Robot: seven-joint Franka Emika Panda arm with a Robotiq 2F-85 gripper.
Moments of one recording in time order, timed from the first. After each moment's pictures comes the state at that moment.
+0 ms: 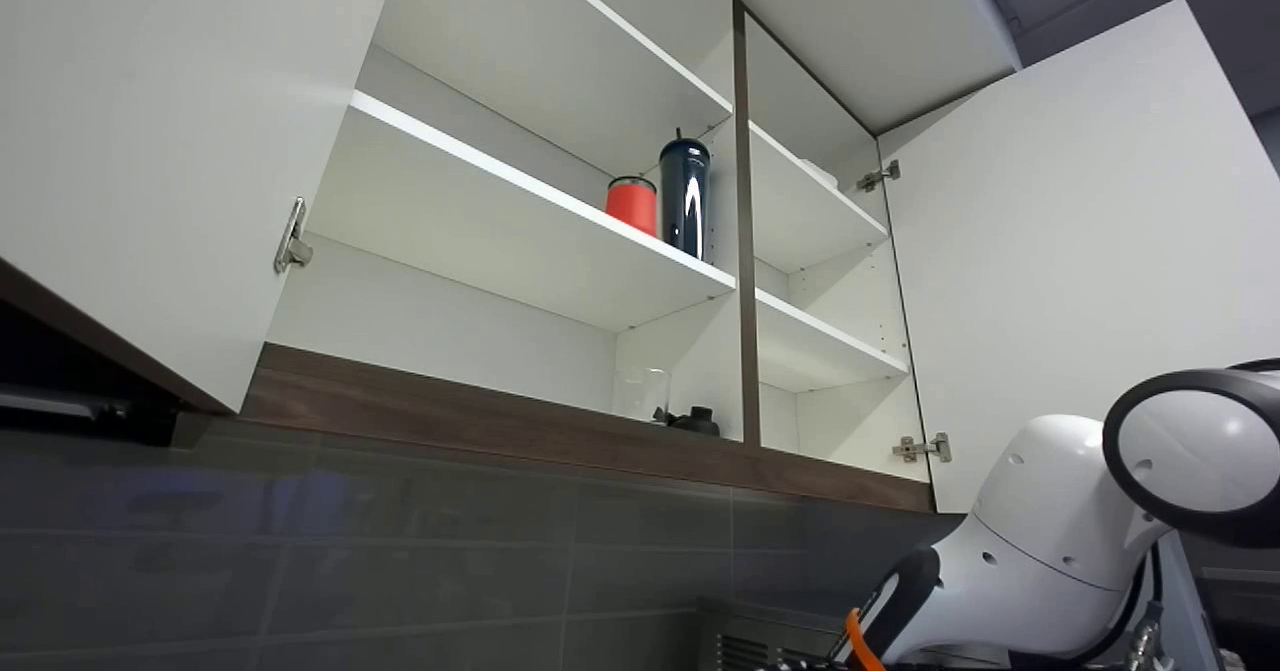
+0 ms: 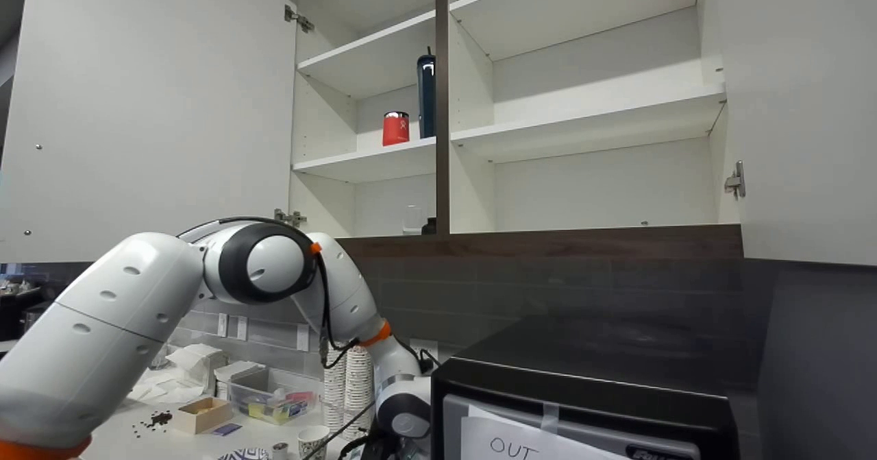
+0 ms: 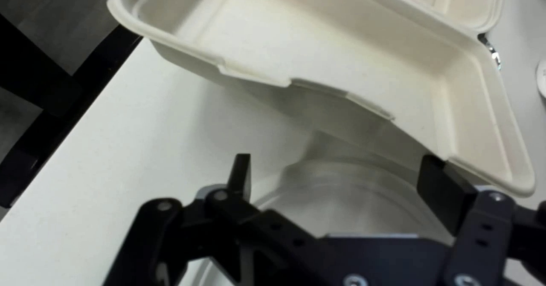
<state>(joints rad) -0.15 0.52 -0.04 -1.99 0.68 2.16 0.29</state>
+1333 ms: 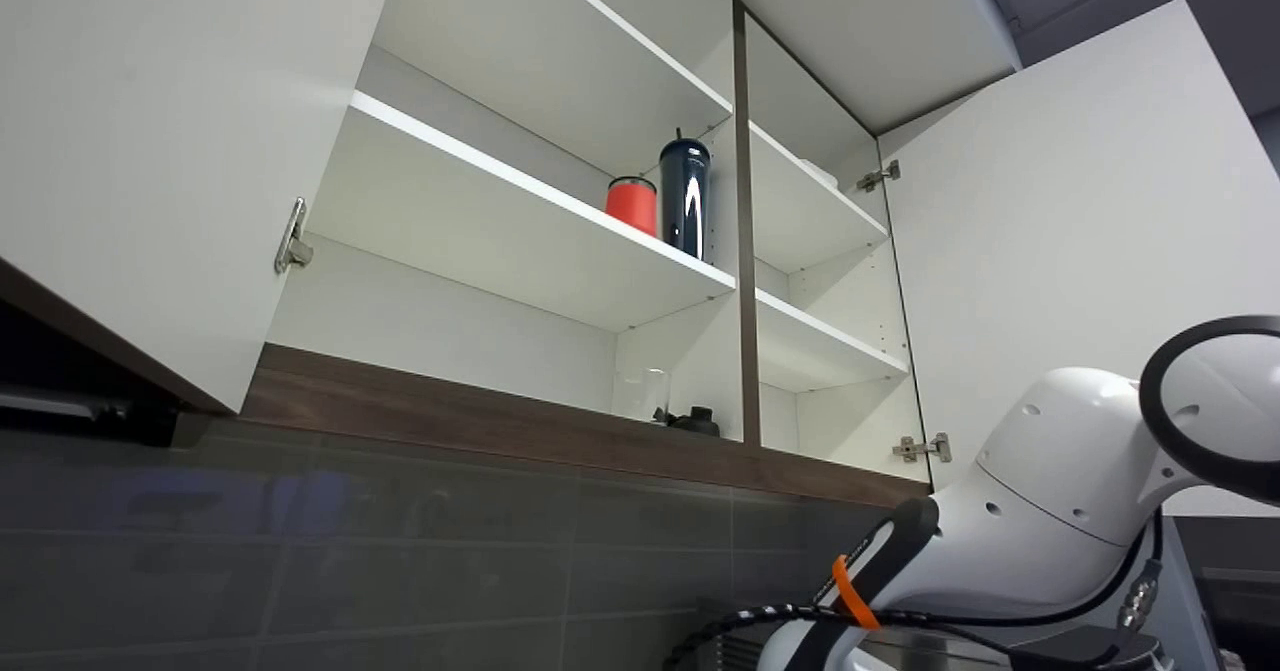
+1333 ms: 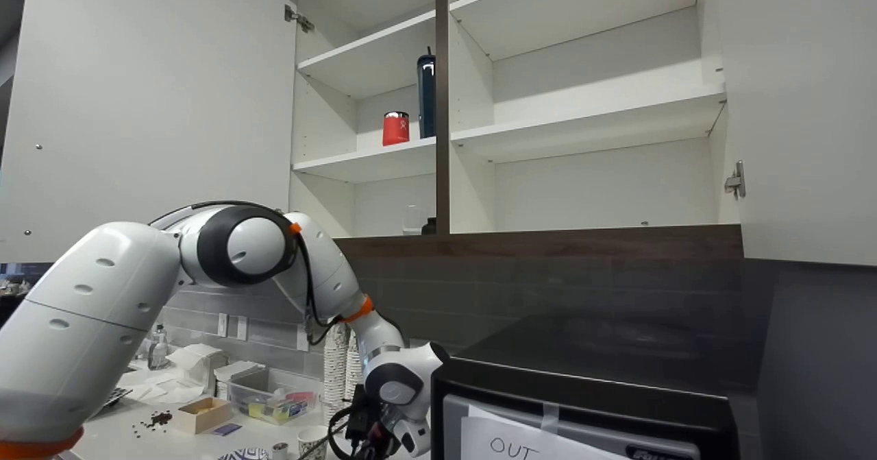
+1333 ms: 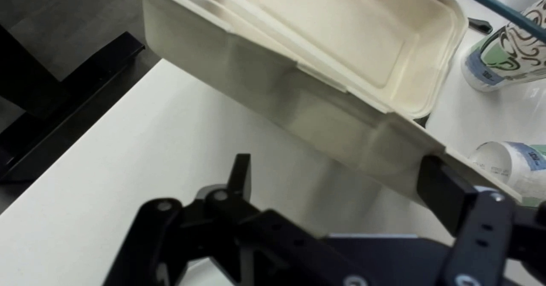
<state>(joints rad) -0.09 0.42 -0.03 -2.01 0.68 2.08 0.26</state>
